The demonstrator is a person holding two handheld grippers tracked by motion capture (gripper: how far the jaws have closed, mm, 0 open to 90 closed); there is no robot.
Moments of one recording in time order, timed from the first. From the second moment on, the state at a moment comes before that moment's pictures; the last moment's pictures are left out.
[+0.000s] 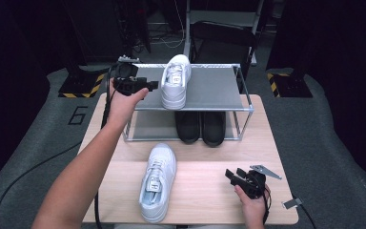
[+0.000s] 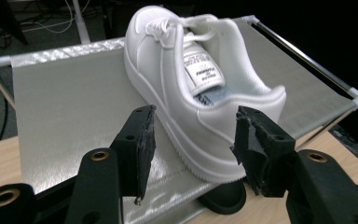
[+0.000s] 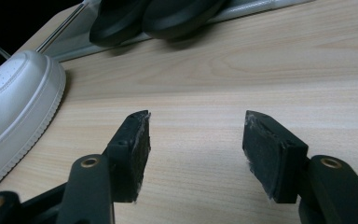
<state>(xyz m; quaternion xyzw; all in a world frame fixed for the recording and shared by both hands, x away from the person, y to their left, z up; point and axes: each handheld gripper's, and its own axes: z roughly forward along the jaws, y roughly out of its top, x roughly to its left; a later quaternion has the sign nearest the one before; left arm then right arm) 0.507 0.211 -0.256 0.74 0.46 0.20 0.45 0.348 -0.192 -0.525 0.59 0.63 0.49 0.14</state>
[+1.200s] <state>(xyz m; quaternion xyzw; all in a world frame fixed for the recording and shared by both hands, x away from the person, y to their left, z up) 0.414 0.285 -0.395 0.73 0.48 0.17 0.45 0.335 -0.116 -0.501 0.49 0.70 0.51 0.12</state>
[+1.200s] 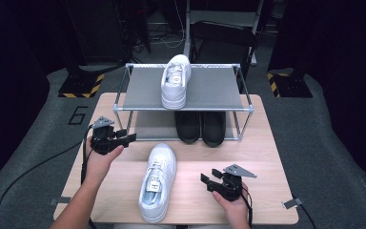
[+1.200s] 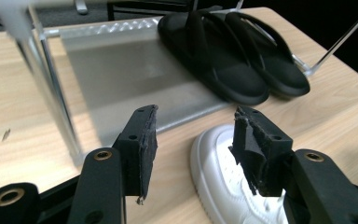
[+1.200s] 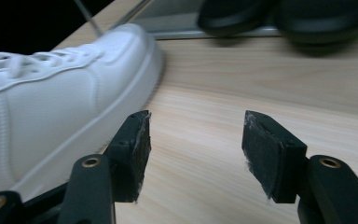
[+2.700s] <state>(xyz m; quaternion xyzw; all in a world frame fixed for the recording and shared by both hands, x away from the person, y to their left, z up) 0.401 0.307 -0.414 0.71 0.52 0.16 0.45 0.332 -0.009 -0.474 0.38 0.78 0.50 0.02</state>
